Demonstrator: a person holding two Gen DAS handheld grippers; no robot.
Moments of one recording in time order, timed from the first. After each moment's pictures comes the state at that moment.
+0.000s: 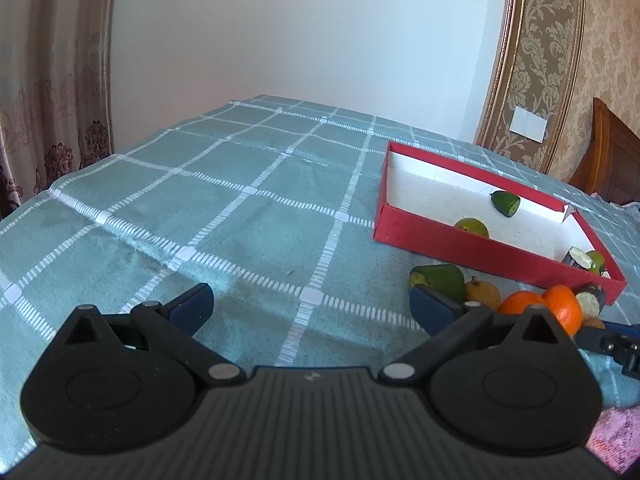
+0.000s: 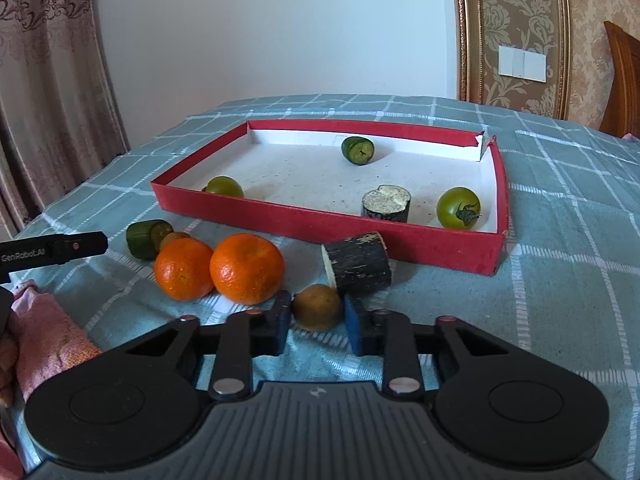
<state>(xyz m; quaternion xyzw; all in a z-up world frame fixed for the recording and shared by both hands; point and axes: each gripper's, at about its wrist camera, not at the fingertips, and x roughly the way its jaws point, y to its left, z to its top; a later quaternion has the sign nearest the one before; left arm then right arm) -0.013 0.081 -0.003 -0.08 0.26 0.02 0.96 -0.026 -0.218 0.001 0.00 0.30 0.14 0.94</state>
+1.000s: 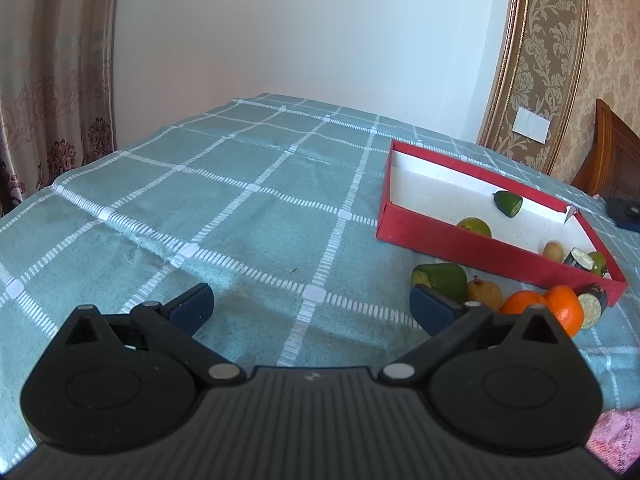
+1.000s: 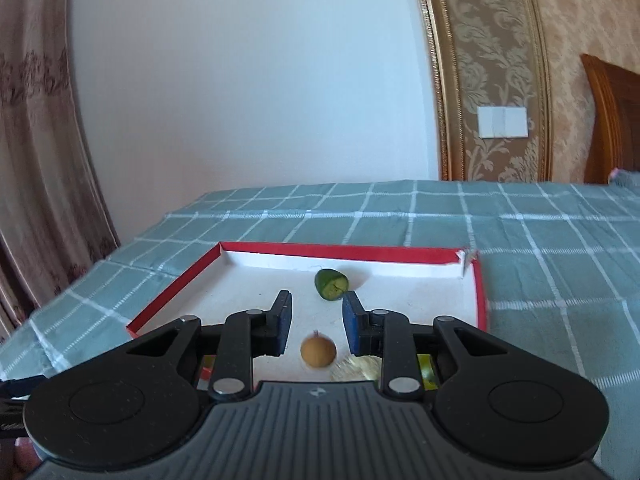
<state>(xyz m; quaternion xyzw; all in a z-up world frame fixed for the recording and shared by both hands) -0.013 0.081 -0.004 -0.08 0.27 0.02 0.96 0.025 -0.250 0.059 0.07 0.22 0.11 0.97</state>
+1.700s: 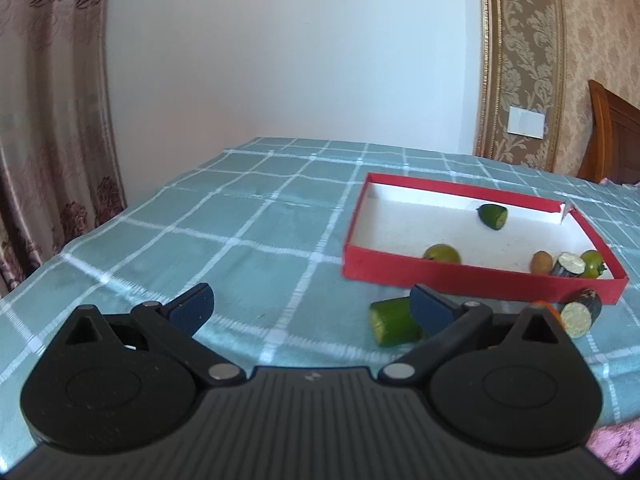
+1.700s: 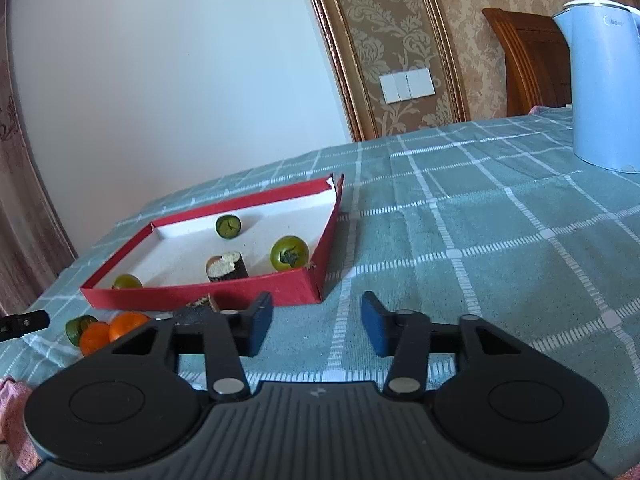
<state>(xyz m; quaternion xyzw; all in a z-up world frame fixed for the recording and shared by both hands) -0.016 0.029 0.022 -0.01 0.22 0.04 0.97 -0.050 -0.329 0.002 0.14 0.22 0.04 0.97</state>
